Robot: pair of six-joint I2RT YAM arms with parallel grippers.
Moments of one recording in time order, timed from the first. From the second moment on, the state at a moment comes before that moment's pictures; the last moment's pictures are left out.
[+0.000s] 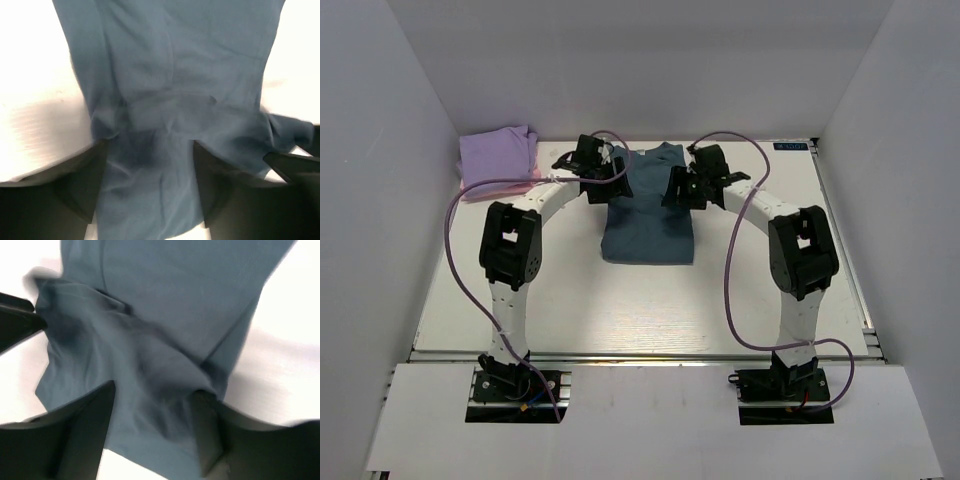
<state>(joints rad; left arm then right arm) -0.35 2.12 1.69 -0.42 0.19 -0.48 0.42 1.98 1.47 -0.29 -0.22 0.41</state>
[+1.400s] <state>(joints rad) -0.42 1.86 1.14 -0.27 0.38 -0.43 0.41 1.73 0.84 0.12 -0.55 0.53</state>
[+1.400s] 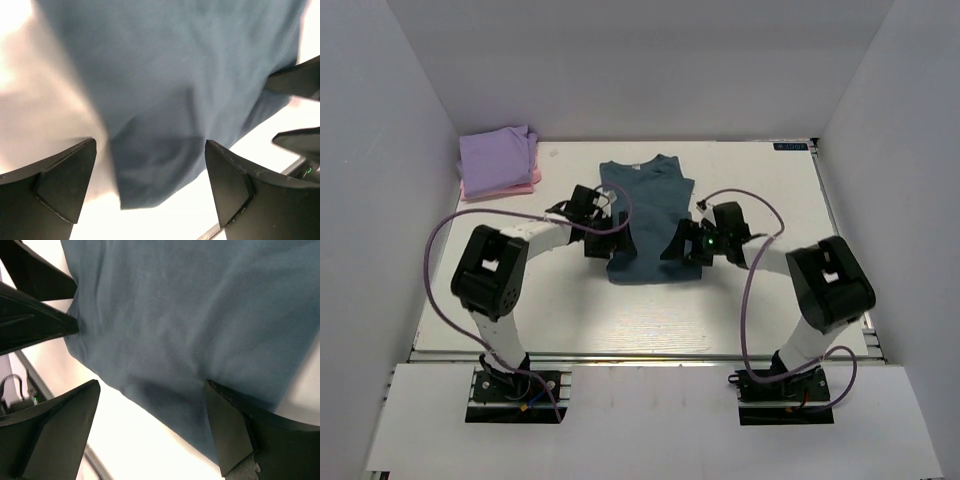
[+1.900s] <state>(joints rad) -0.52 1.31 0.72 -0.40 0.38 -0.45 0.58 1.20 0.49 -0.09 -0.43 0.62</state>
